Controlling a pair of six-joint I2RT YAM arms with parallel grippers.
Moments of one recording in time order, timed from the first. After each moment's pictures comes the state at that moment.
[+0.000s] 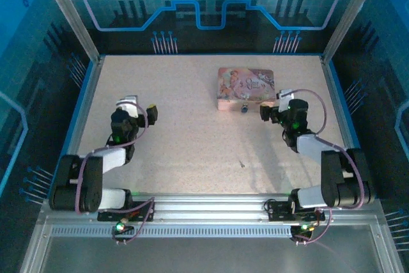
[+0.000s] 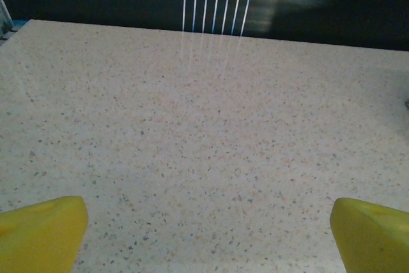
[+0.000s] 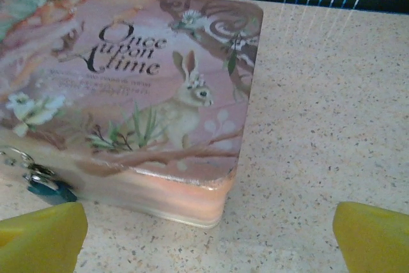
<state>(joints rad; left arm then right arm) 0.01 1.32 0.36 0.67 0.03 -0.12 0.05 1.37 0.54 0.36 -0.04 -0.04</state>
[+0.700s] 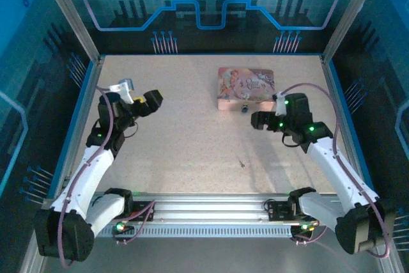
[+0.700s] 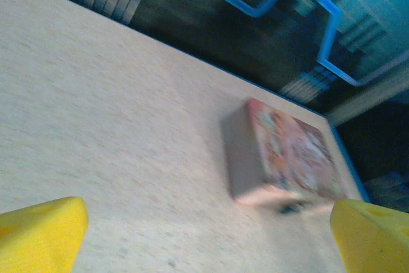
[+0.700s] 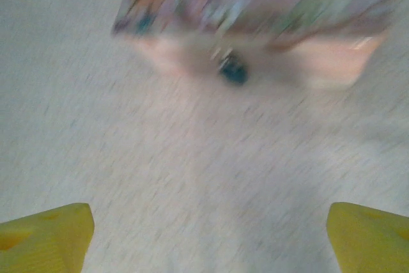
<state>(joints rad) -0.08 0.97 0.71 -0.08 0.29 -0.60 0.26 1.03 0.84 -0.62 -0.19 0.30</state>
